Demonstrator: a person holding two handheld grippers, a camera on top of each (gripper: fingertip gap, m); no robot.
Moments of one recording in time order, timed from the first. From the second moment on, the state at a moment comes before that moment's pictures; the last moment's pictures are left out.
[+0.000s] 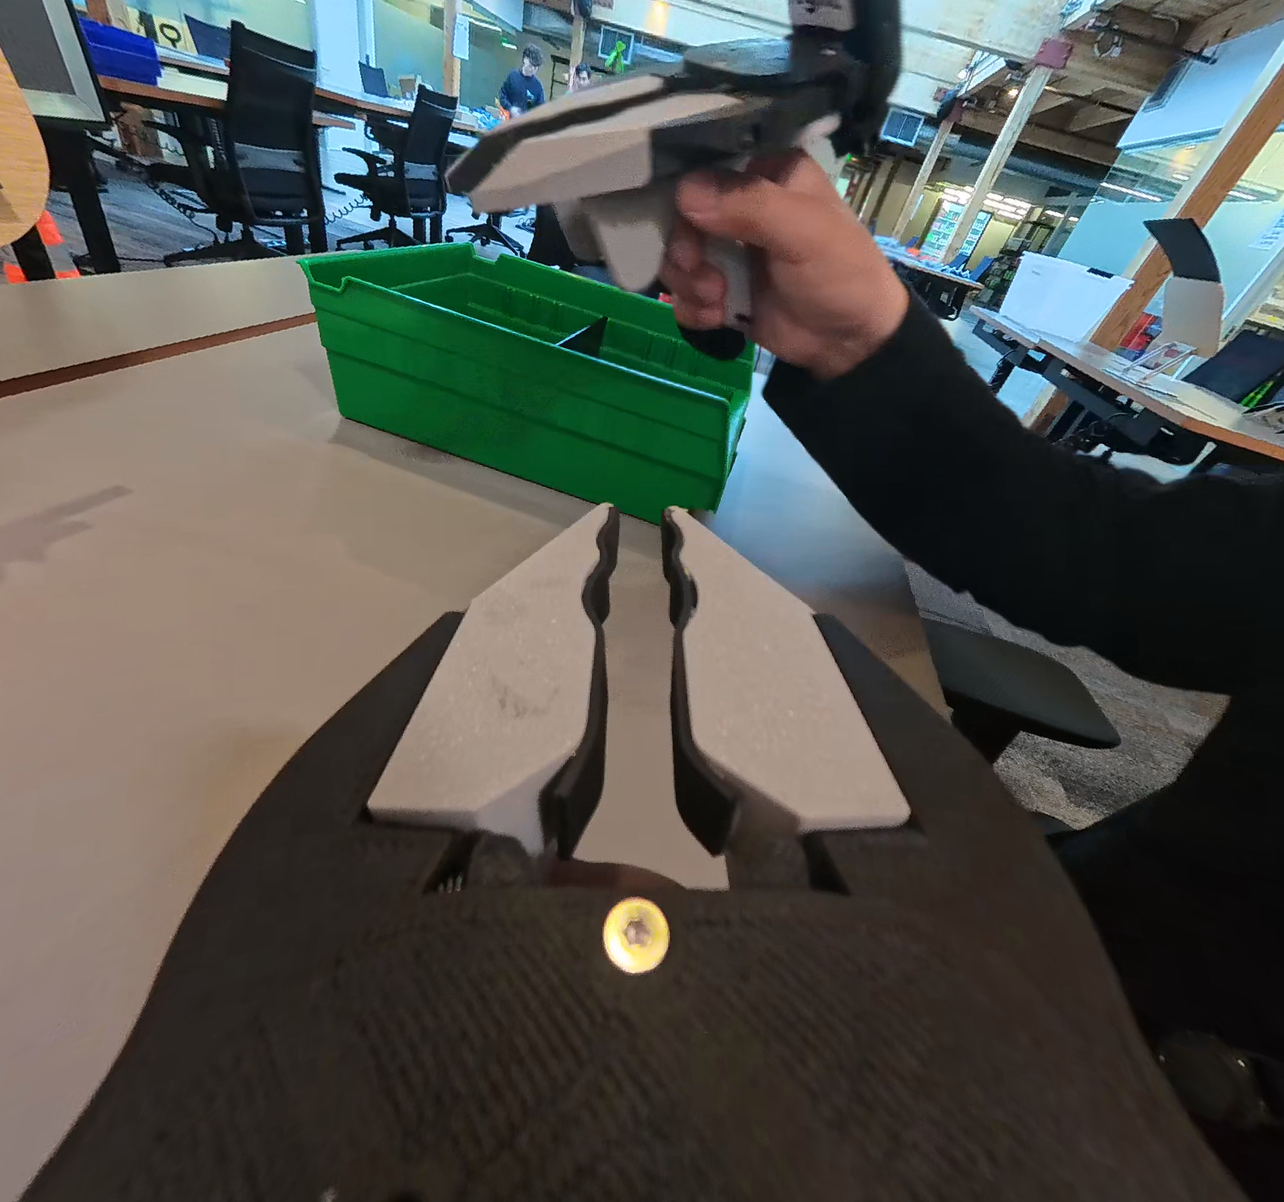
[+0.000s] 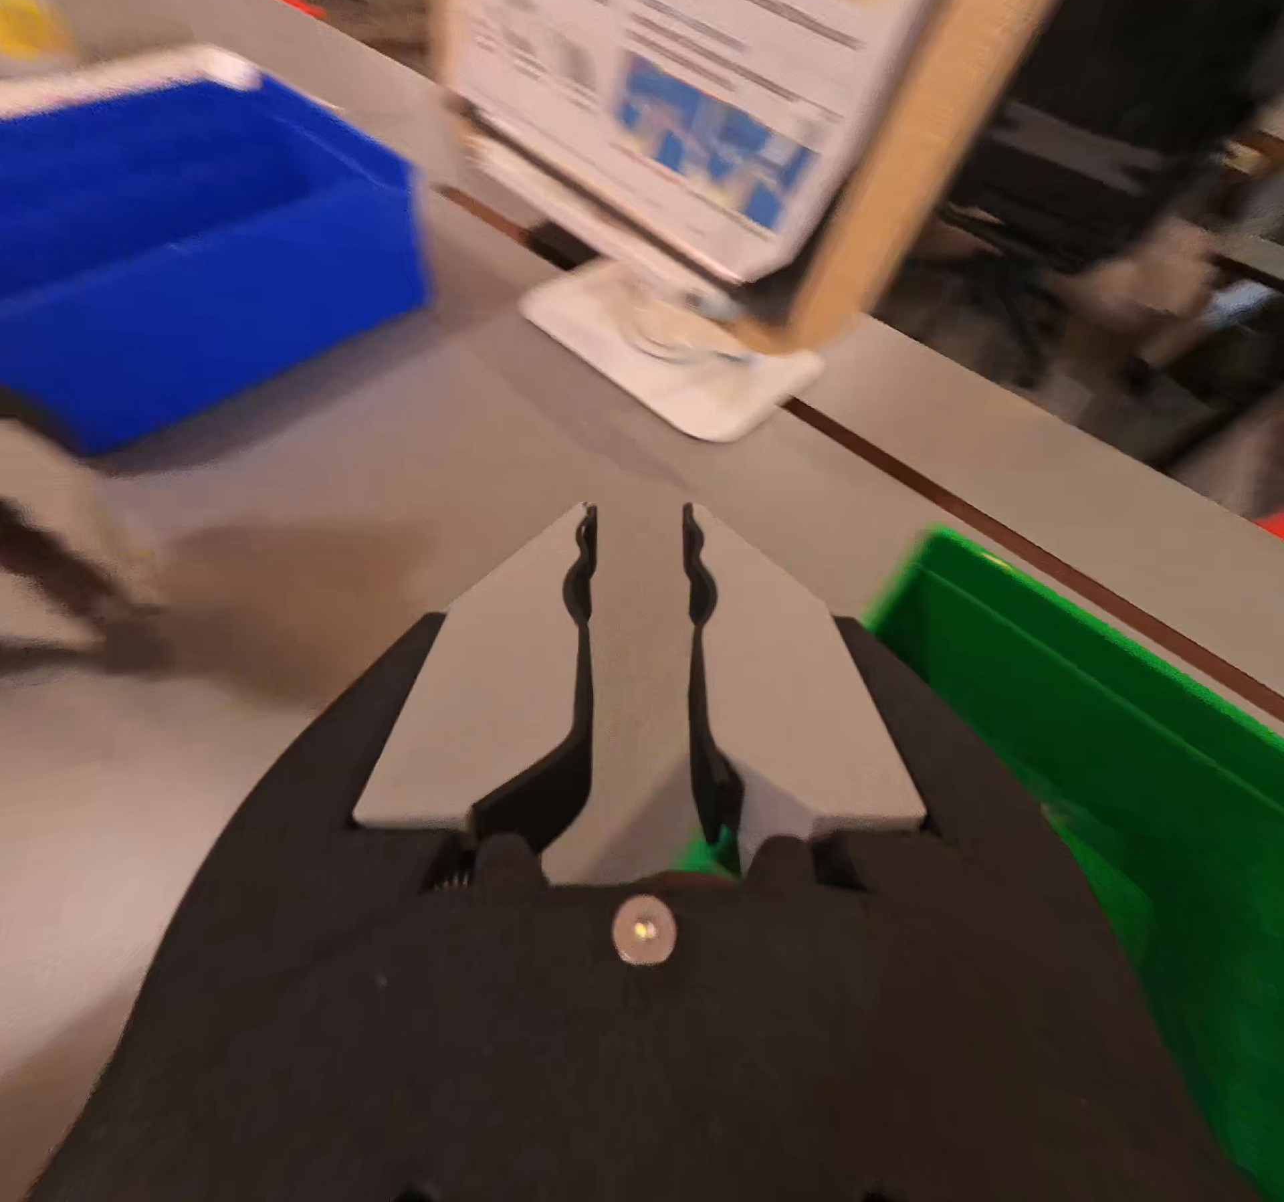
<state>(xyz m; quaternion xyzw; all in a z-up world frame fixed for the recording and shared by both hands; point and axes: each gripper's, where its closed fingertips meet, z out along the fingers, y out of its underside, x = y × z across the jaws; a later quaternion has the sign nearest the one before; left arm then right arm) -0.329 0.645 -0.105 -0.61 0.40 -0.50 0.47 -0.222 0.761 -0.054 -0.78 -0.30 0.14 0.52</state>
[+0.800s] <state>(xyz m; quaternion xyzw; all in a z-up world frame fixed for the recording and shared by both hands) -0.467 0.676 -0.016 -0.64 0.31 -0.36 0.60 -0.347 0.712 -0.132 -0.72 -0.40 0.18 0.54</state>
